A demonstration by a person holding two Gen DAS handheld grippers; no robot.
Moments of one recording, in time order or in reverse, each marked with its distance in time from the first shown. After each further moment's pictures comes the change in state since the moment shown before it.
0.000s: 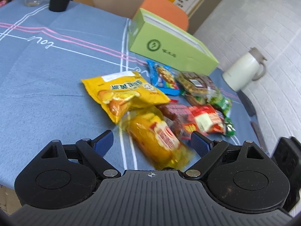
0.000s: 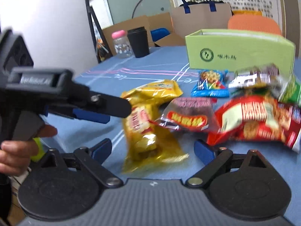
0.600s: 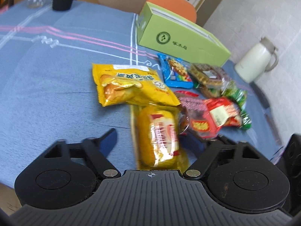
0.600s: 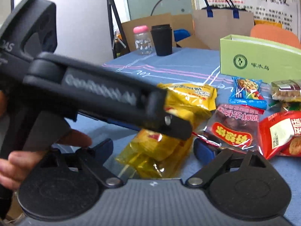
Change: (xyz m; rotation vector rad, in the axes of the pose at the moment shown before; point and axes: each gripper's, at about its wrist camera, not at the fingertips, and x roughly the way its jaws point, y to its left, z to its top) left arm 0.013 -0.002 -0.007 0.092 0.016 0.096; right arm 0.027 0.052 -0.006 -0.096 -0.031 0.037
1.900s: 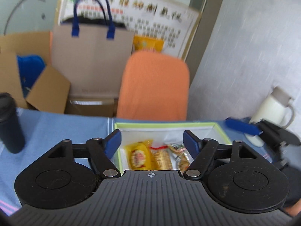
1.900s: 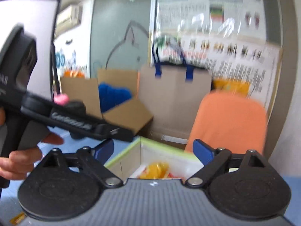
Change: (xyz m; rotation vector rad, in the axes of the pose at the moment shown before) left arm 0.076 -0.051 0.271 0.174 -0.266 -0.013; right arm 0.000 -0.195 0.217 -0.096 -0.295 -0.239
